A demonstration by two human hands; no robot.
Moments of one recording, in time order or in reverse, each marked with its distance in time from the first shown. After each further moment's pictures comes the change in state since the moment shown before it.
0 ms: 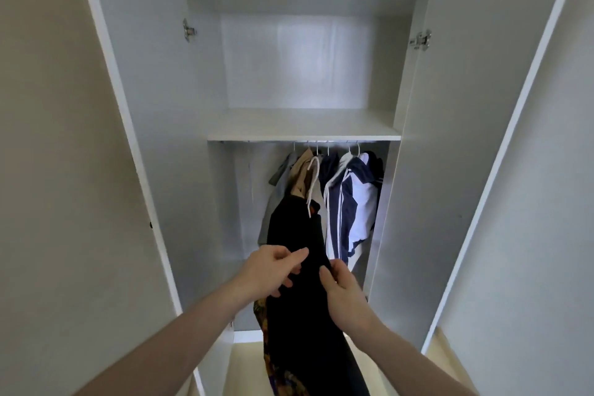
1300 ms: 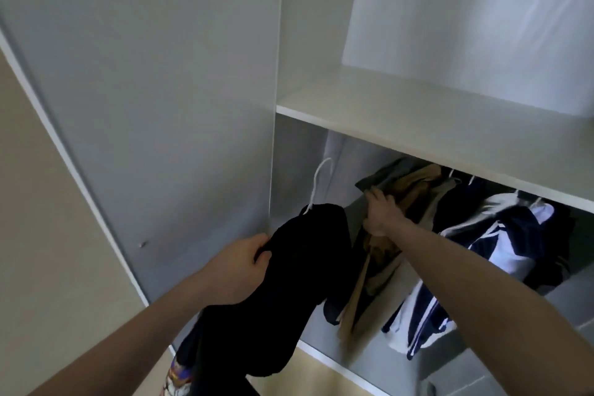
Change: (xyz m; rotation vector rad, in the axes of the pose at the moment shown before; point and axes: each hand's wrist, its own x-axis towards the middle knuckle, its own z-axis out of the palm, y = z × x) left_hand 0.261 -0.108 -0.113 0.324 0.348 -0.186; right_hand 0.631 0.019 0.073 -1.345 -0.493 -0.295
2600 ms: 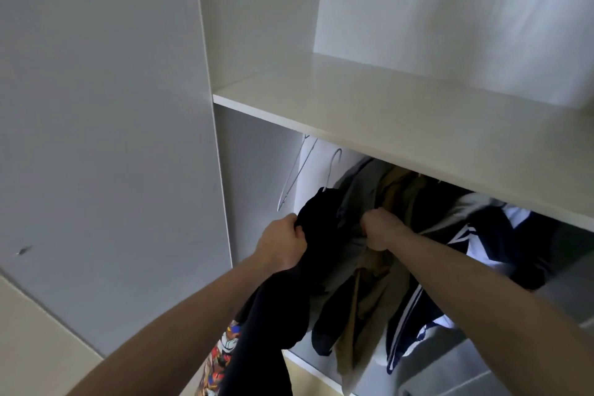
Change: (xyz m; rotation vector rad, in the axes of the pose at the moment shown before) left_hand 0.174 0.094 0.157 -0.020 0.223 -0.119; right_hand 0.021 0.126 0.015 -0.212 -0.111 -0.137
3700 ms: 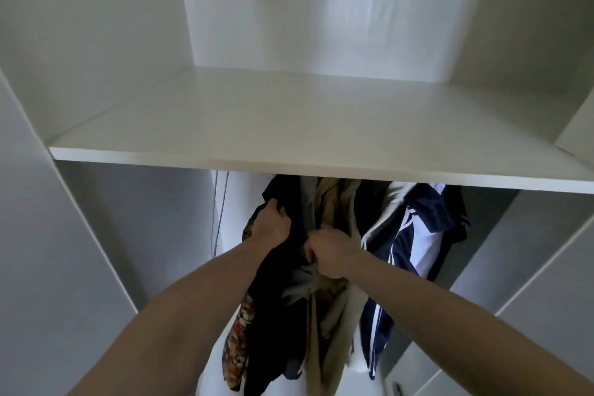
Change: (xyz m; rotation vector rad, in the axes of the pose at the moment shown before) left_hand 0.213 0.038 0.119 -0.188 -0.163 0.157; right_hand 0.021 -0.007 0.023 0.138 0.226 0.038
